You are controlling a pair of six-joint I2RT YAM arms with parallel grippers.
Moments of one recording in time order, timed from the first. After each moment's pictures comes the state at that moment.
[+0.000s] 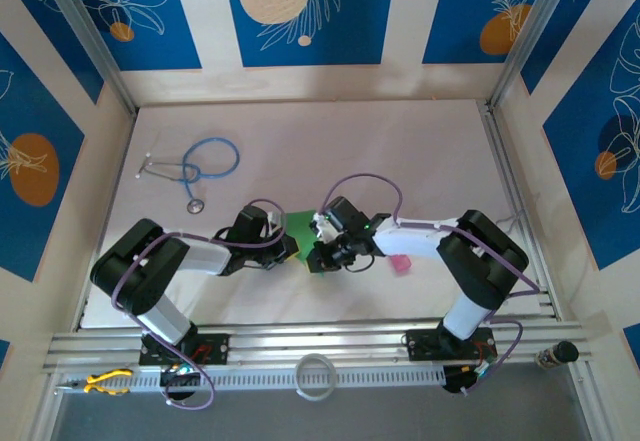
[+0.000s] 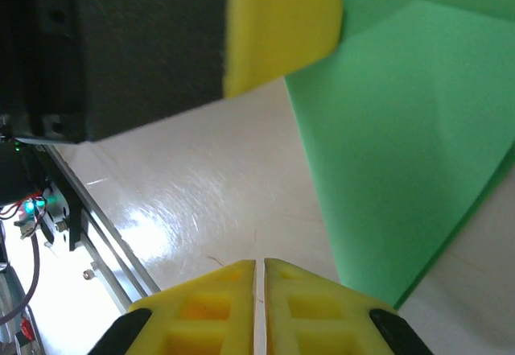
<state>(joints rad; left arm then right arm) -0.60 1.62 0.47 0.36 0.46 -1.08 0.82 1.65 0.83 -0.24 -0.54 0.59</state>
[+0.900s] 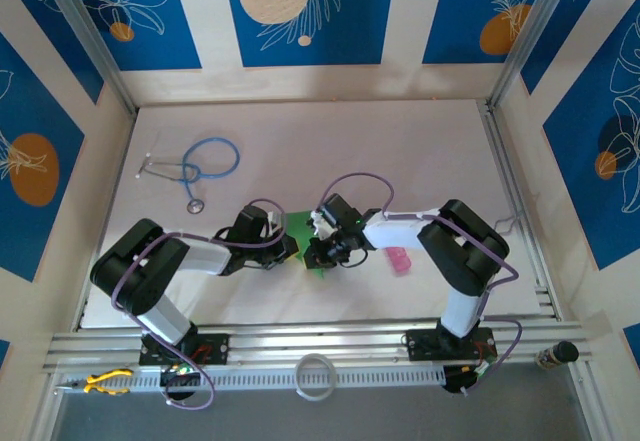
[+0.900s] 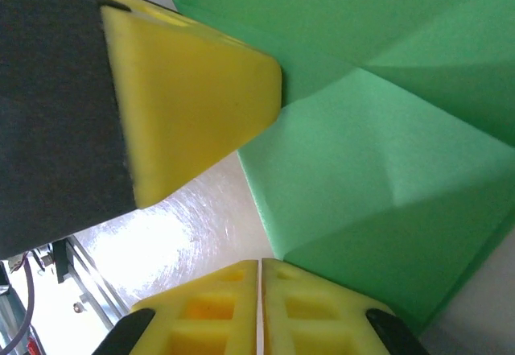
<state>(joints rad) -0.60 1.61 0.47 0.36 0.46 -1.07 0.80 1.78 0.89 -0.23 -0.55 0.61</state>
